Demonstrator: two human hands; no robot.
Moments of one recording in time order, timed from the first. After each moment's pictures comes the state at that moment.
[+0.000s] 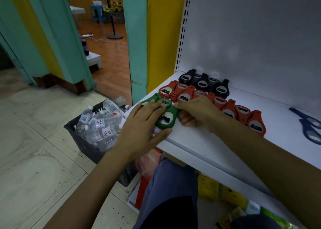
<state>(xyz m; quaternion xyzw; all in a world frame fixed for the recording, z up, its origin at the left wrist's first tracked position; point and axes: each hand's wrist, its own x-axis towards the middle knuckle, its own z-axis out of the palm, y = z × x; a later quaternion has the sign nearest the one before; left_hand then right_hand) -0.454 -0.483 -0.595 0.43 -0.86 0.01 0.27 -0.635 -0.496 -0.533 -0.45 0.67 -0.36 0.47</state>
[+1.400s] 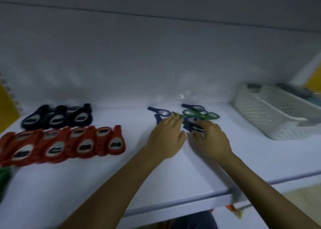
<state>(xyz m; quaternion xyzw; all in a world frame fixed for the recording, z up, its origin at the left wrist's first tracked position) -0.827 -0.425 -0.570 0.11 -0.96 -0.12 0.23 -0.920 -0.299 -0.558 -0.37 0.89 -0.25 -0.05</state>
